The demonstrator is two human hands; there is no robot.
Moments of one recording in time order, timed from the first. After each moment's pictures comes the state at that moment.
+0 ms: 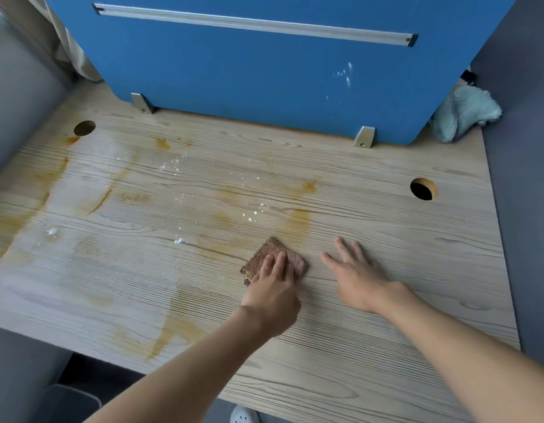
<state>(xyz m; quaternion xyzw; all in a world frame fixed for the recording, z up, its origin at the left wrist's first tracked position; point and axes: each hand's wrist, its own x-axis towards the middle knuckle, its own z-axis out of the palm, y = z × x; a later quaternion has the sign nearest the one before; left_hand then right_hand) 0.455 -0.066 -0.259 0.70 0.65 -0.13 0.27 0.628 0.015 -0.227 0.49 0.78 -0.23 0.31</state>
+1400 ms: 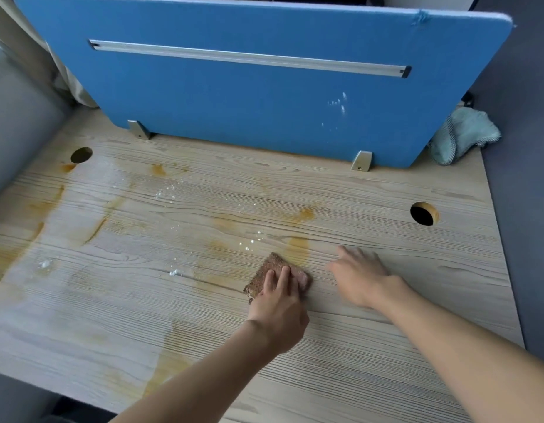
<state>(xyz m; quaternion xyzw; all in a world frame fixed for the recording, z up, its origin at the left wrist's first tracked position) 0.460 -0.026 -0.237 0.69 0.65 -0.17 0.28 0.615 0.072 -0.208 0.47 0.82 -0.16 0.29</state>
